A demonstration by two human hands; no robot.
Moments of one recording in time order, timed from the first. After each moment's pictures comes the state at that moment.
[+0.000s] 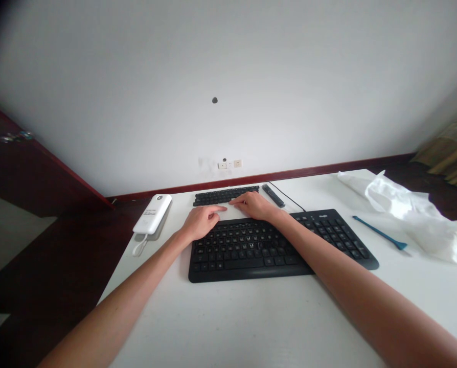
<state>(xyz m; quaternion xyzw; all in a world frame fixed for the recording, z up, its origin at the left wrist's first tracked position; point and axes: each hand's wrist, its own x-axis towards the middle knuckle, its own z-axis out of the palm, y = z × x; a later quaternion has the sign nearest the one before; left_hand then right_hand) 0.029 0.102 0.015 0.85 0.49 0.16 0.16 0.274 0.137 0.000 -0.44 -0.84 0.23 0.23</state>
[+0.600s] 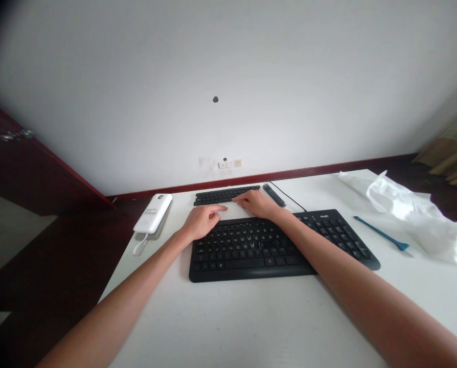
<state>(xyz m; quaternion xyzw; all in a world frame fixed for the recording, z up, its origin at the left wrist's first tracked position) 0.028 0.103 0.013 0.84 0.49 0.17 0.16 0.278 0.139 0.004 -0.48 -0.82 0.23 0.22</state>
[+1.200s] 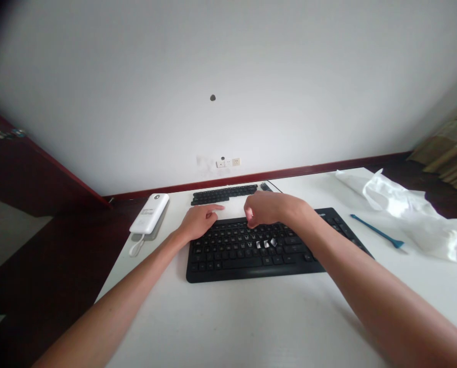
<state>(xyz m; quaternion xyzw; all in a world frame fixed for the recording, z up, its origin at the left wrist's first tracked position) 0.025 0.103 0.014 0.84 0.49 0.16 0.16 0.277 0.084 0.105 -0.49 -0.84 0.21 -0.09</state>
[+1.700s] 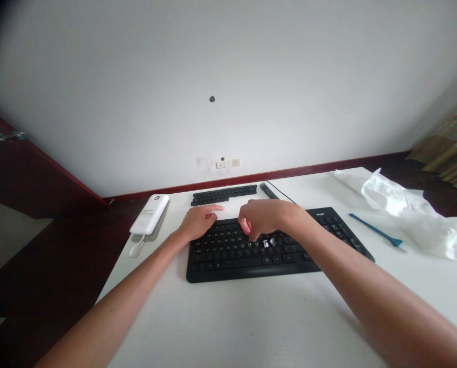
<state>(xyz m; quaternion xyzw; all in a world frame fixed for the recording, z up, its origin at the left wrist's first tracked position) 0.025 0.103 0.015 0.84 0.49 0.16 0.18 0.261 0.070 0.111 -0.45 -0.85 0.25 -0.12</state>
